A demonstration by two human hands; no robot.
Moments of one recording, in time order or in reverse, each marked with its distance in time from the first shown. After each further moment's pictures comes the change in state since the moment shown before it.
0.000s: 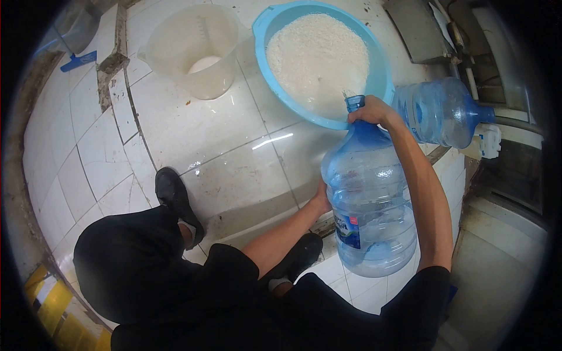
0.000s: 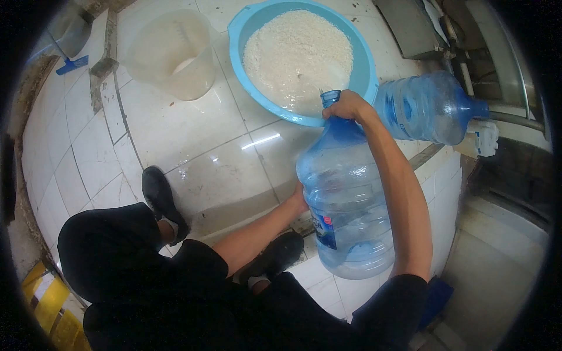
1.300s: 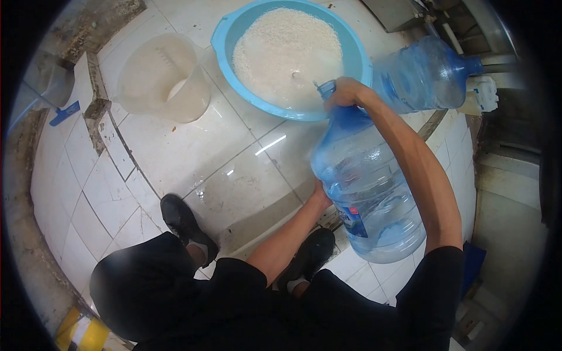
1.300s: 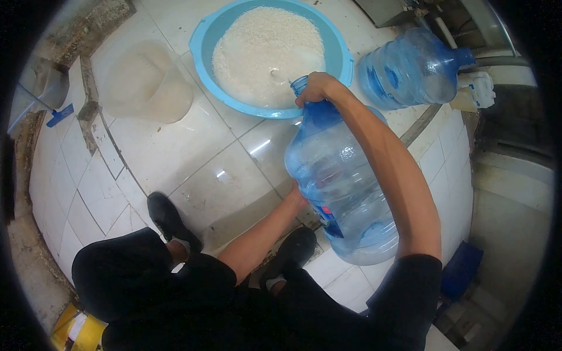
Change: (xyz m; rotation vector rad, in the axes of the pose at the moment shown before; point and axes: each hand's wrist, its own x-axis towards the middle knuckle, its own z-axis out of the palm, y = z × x) left_hand -0.006 0.001 -0.013 0.031 -0.062 -0.103; right_hand 0.009 -0.002 0.005 -0.160 -0.027 -0.015
